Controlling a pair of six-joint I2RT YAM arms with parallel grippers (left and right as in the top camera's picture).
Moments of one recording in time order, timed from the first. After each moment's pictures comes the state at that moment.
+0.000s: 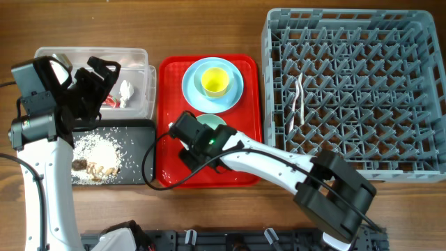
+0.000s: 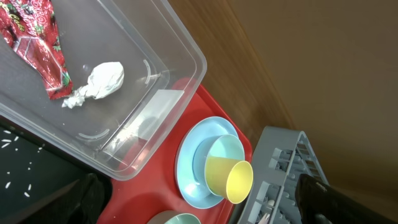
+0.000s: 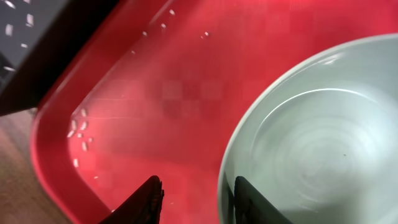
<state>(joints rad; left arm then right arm) 0.30 1.28 1.15 -0.70 0.44 -0.71 0.98 1.91 1.26 -0.54 -0.06 0.20</state>
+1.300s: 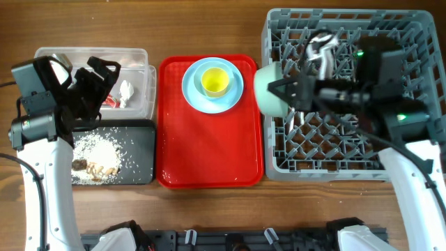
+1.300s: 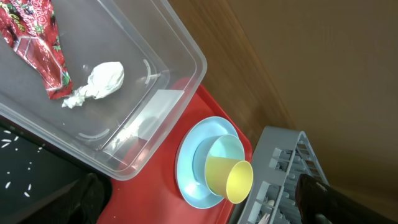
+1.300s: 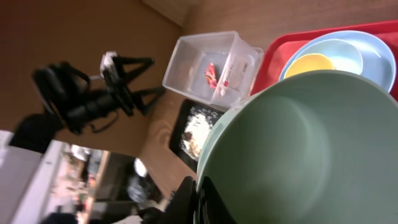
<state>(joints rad) 0.30 1.28 1.15 -0.70 0.44 -0.71 0.12 1.24 1.30 -0.77 -0.92 0.42</state>
